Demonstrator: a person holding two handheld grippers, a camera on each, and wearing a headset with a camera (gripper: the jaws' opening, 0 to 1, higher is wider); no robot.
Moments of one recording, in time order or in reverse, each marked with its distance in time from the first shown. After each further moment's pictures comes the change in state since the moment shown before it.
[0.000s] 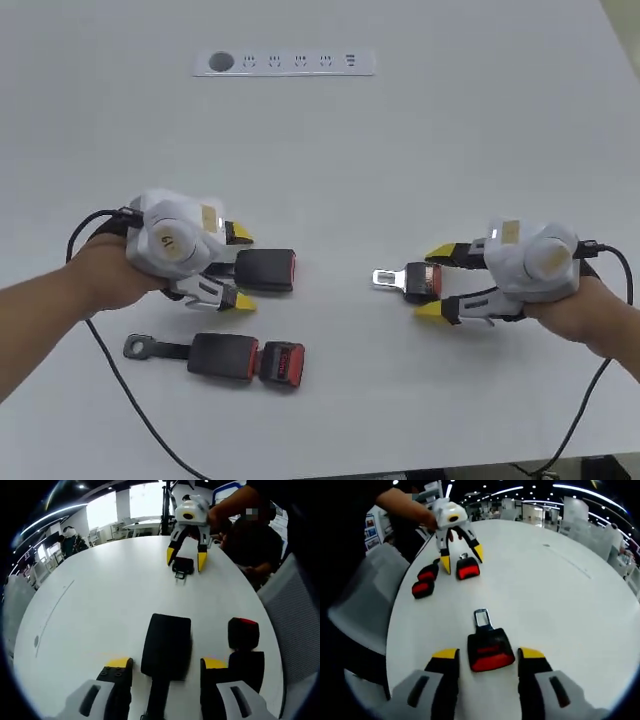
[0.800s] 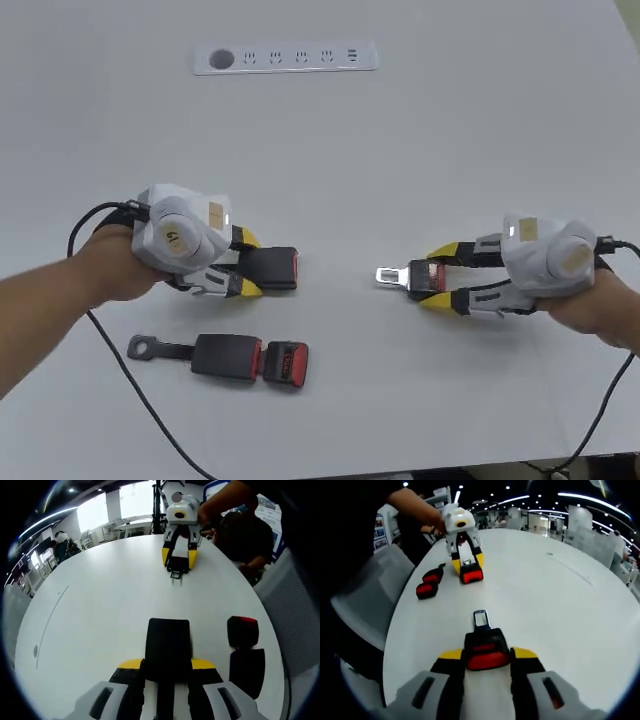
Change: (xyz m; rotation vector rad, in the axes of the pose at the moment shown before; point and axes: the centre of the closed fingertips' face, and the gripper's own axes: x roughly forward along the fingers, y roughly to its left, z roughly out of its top) left arm 0.008 0.002 -0.002 0.038 0.035 -0.032; right arm 0.000 -0.006 0.006 -0.026 -0.091 0.024
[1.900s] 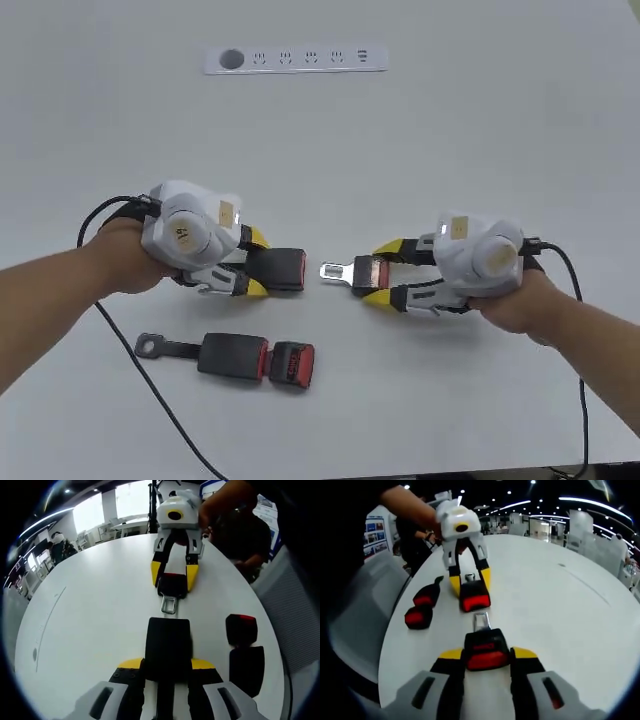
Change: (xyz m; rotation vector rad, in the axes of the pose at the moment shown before) left arm -0.004 0.004 0.000 0.020 0.006 -0.023; right arm 0.070 0.010 0.058 -0.003 -0.047 0.005
